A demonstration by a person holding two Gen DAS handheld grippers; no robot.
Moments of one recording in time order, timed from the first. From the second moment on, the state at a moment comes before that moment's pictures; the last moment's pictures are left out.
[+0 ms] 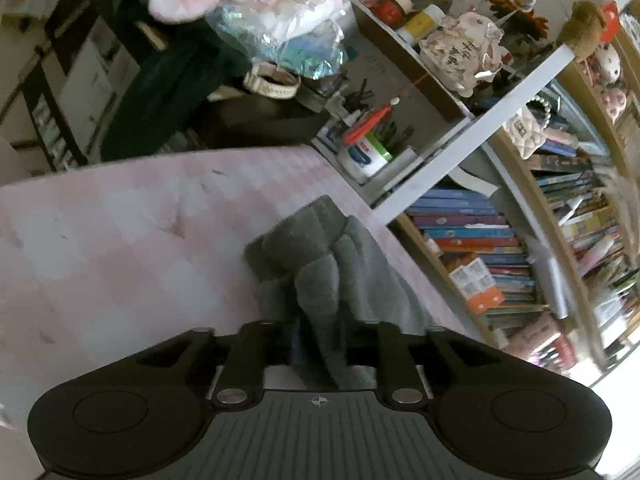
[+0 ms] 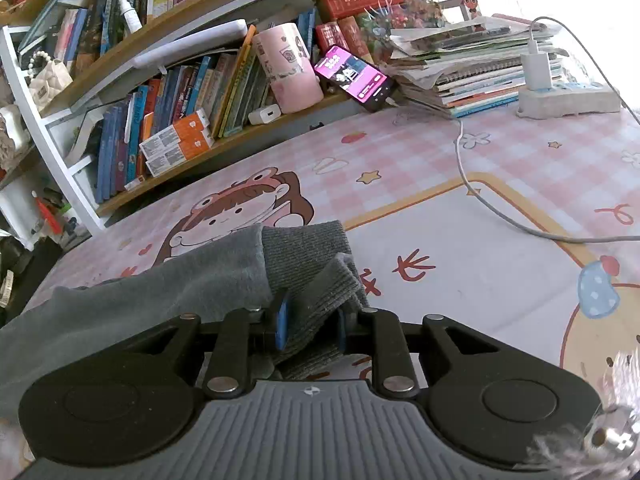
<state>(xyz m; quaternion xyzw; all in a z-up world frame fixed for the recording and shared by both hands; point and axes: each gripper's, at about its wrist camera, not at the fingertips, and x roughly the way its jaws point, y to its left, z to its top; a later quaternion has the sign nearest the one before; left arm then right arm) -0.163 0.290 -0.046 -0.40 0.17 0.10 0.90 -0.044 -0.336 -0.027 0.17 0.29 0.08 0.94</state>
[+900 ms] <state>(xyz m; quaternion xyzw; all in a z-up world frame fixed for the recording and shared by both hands) -0.174 0.285 -0.042 -0.36 0.17 0.11 0.91 -0.074 -0.338 -0.002 0.12 0.19 -0.06 0.97</state>
